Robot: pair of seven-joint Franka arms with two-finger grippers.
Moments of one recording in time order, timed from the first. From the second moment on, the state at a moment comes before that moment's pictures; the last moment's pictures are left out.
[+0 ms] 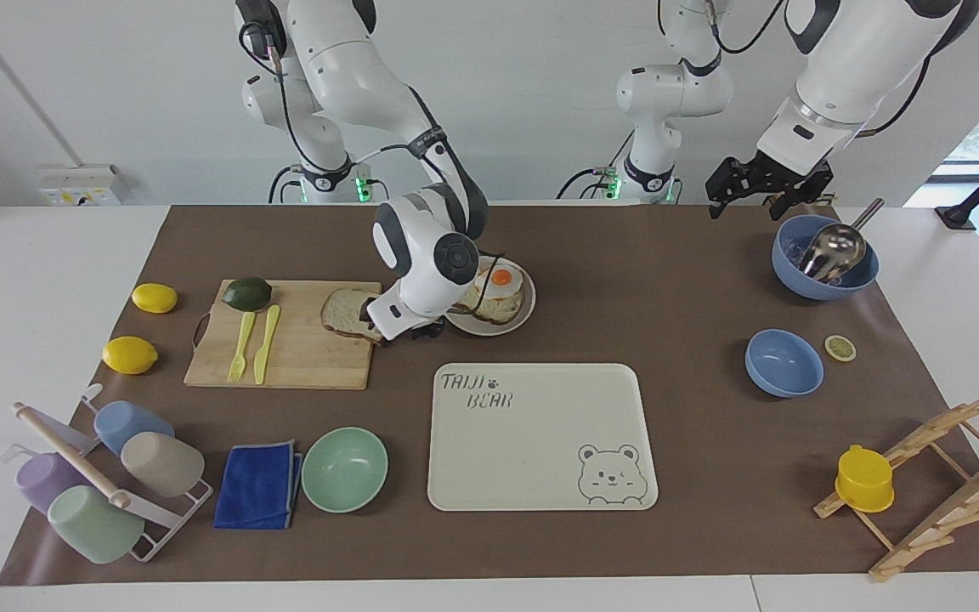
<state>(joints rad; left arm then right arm) -0.08 -0.03 -0.09 -1.58 -0.05 1.44 -0.09 0.52 0.44 -0.05 -1.75 -0.23 1.77 0.66</state>
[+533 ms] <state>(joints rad) -0.08 -0.03 -0.09 -1.58 -0.05 1.44 -0.09 0.52 0.42 -0.05 -1.80 -0.23 1.77 0.69</state>
